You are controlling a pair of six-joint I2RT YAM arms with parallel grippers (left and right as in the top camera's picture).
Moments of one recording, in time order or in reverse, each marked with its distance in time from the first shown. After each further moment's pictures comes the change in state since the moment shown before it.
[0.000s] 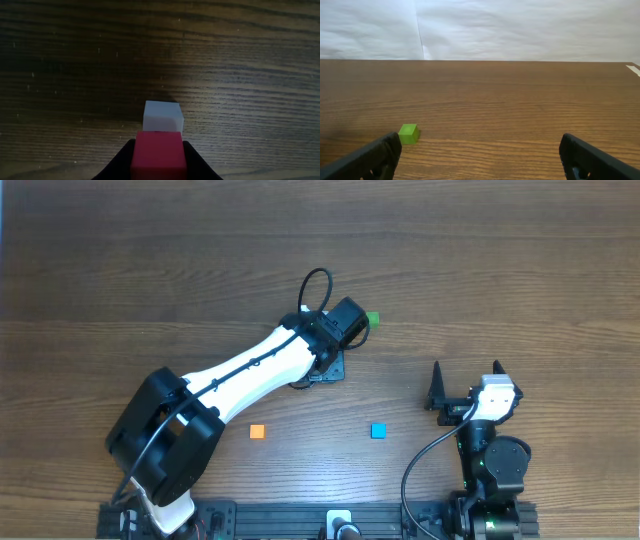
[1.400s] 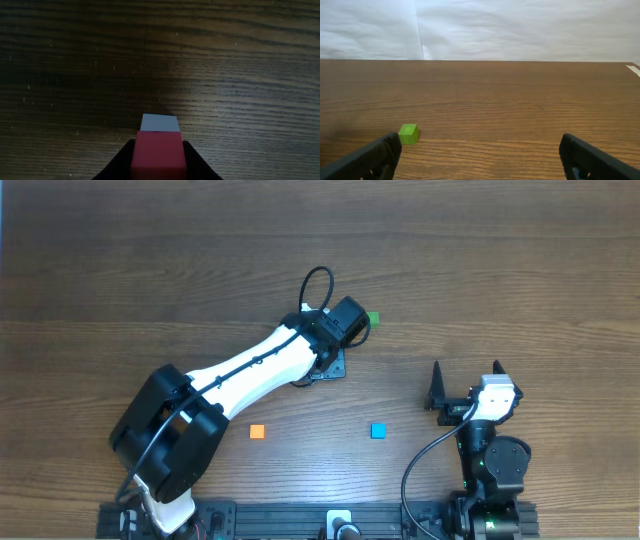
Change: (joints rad) left arm 0.003 0.017 0.000 0.035 -0.019 0.000; right arm 0.000 0.000 0.000 0.000 0.000 0.000
